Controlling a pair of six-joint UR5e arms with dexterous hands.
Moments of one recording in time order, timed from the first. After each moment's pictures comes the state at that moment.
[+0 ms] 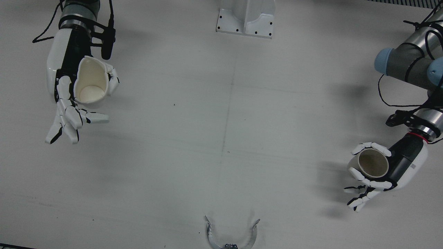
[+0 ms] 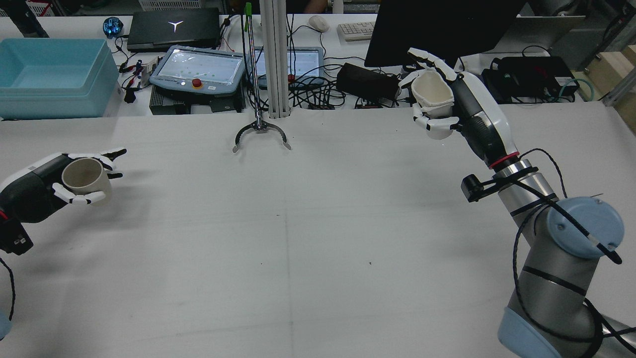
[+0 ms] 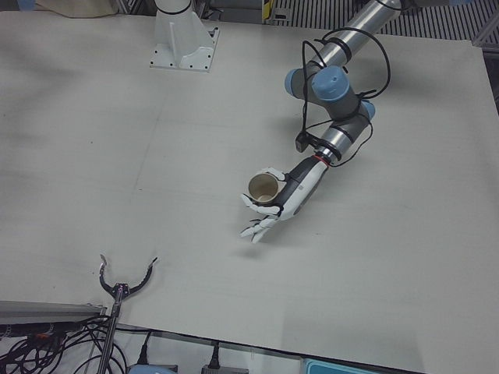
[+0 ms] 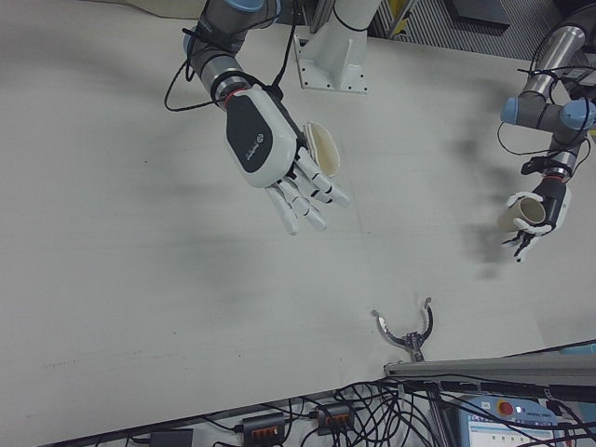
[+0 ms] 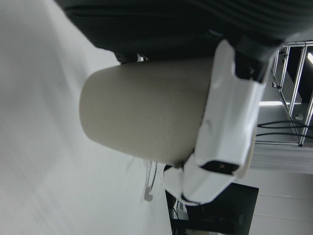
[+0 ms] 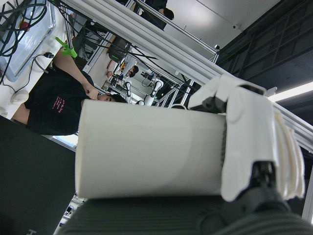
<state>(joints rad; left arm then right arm) -0.89 -1.72 -1.63 0.04 1.45 0.15 0.75 -1.32 2.05 -3.38 -0.87 -0.79</state>
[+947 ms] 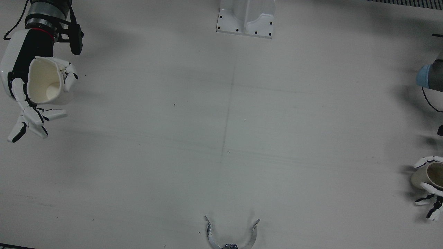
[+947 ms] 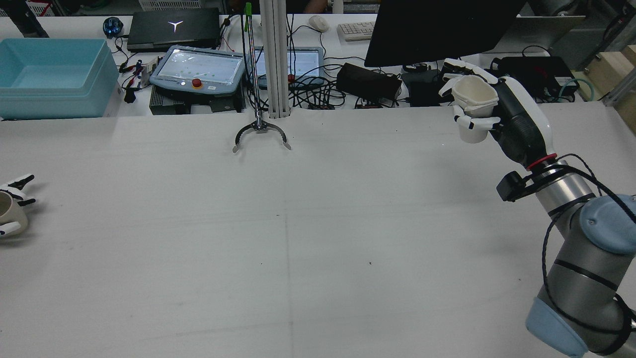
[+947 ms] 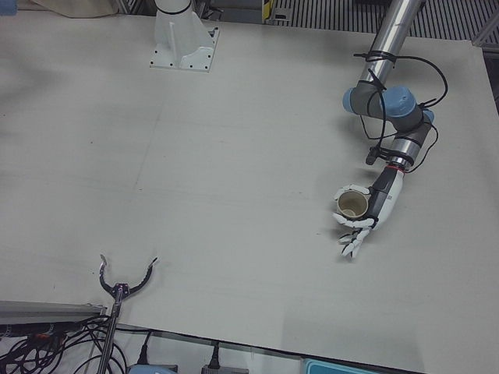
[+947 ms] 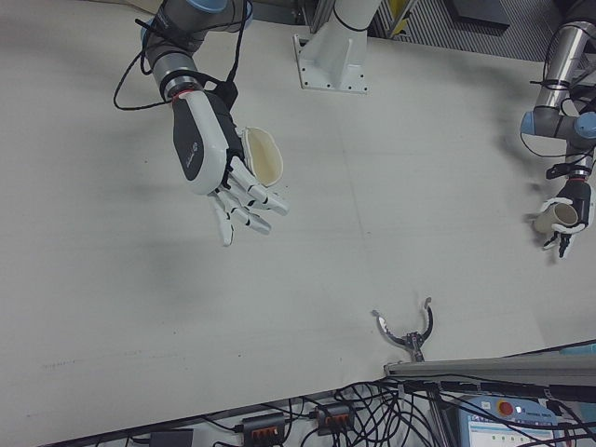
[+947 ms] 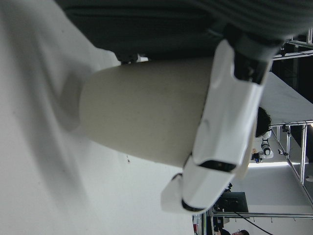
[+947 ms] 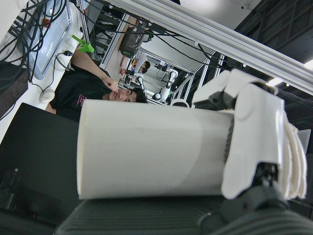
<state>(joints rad) -0.95 -1.56 -1.33 -0.31 1.38 0.15 0.82 -1.43 2.04 -3.39 -0.92 -0.57</state>
